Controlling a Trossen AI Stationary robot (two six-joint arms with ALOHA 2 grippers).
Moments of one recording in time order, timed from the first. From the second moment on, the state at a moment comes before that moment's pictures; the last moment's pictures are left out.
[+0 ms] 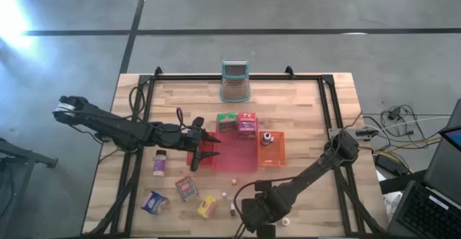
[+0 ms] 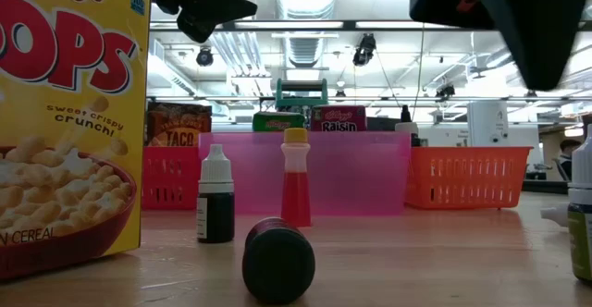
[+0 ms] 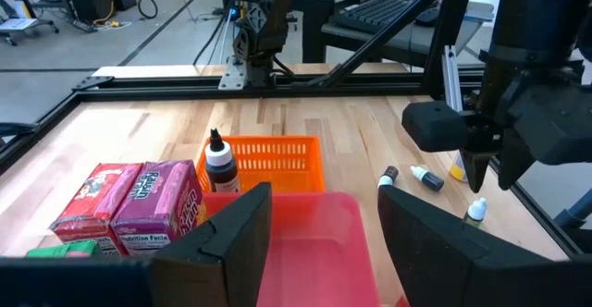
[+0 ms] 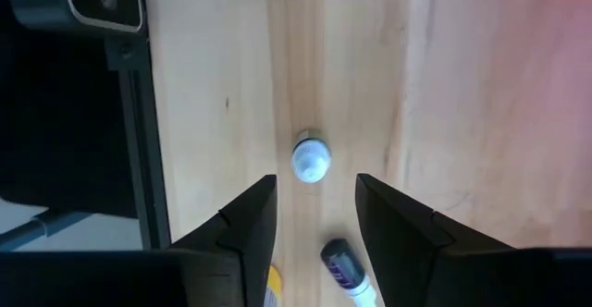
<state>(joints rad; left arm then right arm) -0.22 1.15 0.65 0.30 -0.16 -0.06 0.63 2.16 1.84 -1.06 -0.02 0.67</state>
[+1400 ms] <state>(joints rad) -0.22 1.15 0.64 0.29 -0.15 -0.06 0.62 2.16 1.68 -0.85 -0.05 0.58</state>
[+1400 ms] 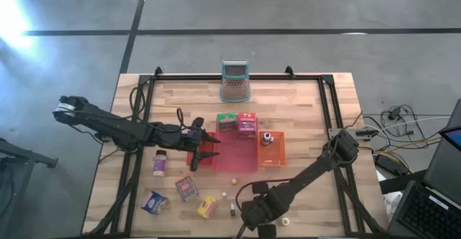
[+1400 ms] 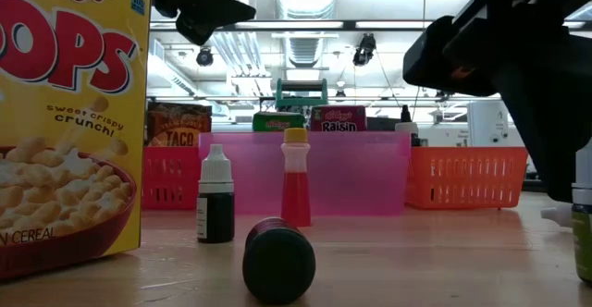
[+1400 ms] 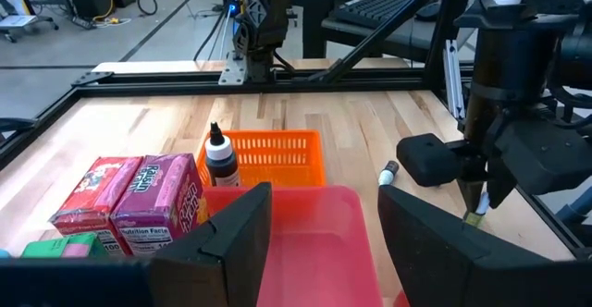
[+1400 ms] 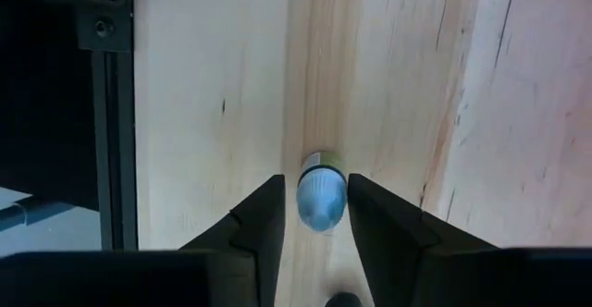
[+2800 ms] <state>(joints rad) -0.22 1.15 0.64 0.30 -0.15 -0.06 0.60 1.88 1.67 -1.16 0.26 0.62</state>
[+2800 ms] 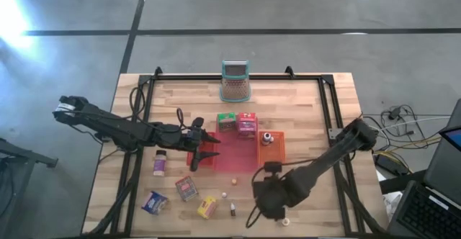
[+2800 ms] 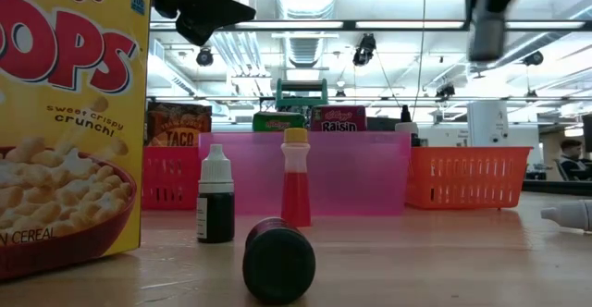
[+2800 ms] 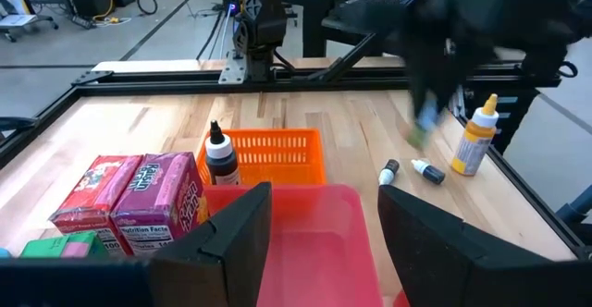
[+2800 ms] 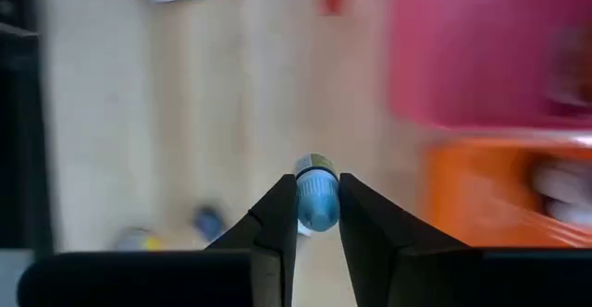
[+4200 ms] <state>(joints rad) -0.22 1.15 0.63 0.30 -0.16 -0.06 0.11 1.41 0.97 -0.85 0.17 0.43</state>
